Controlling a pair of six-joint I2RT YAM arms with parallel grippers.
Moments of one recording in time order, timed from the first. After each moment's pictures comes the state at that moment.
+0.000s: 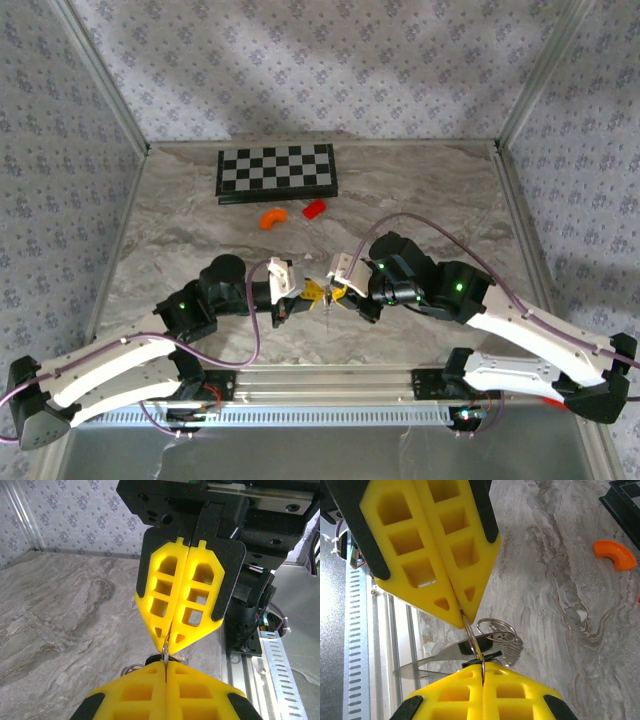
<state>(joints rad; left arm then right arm) -1.00 0.81 0.64 -0.06 0.40 0.09 1.04 1.00 1.07 -0.77 -0.20 -0.23</state>
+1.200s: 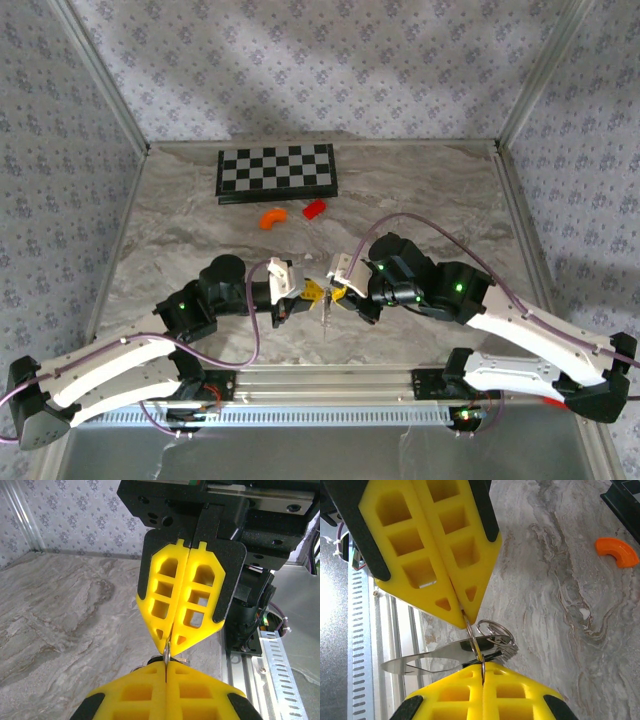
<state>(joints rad) -1.00 0.81 0.64 -0.06 0.40 0.09 1.05 1.00 1.07 -0.77 -0.19 -0.21</state>
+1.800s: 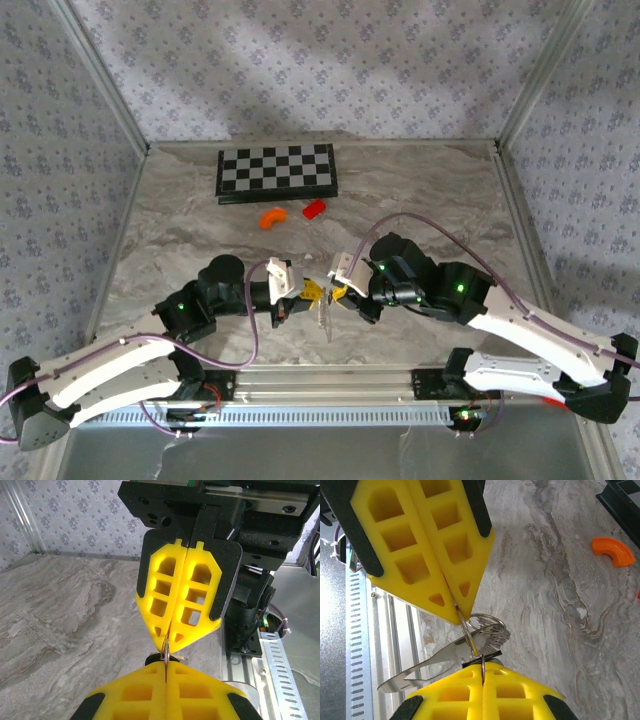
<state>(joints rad) -1.00 0.80 0.64 -0.06 0.40 0.09 1.05 1.00 1.07 -0.77 -0.18 -0.20</state>
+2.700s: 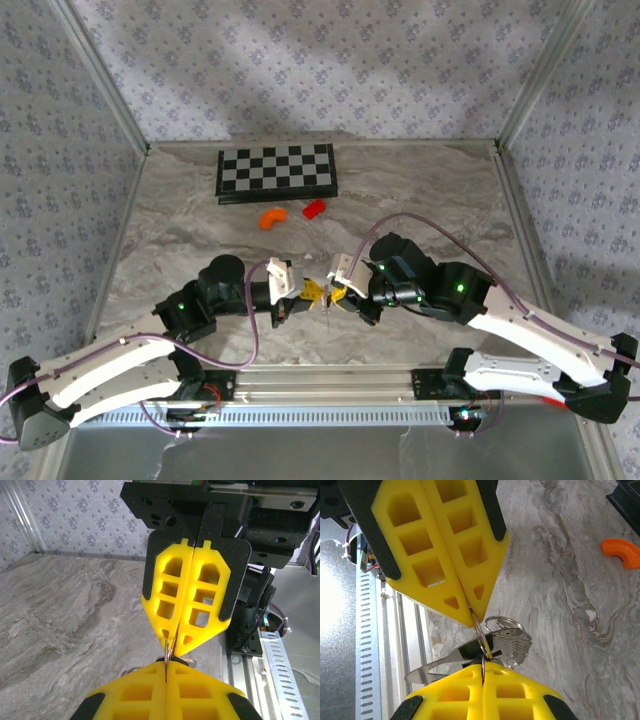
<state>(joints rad) -1.00 0.80 0.64 -0.06 0.40 0.10 1.05 1.00 1.07 -0.77 -0.22 -0.19</state>
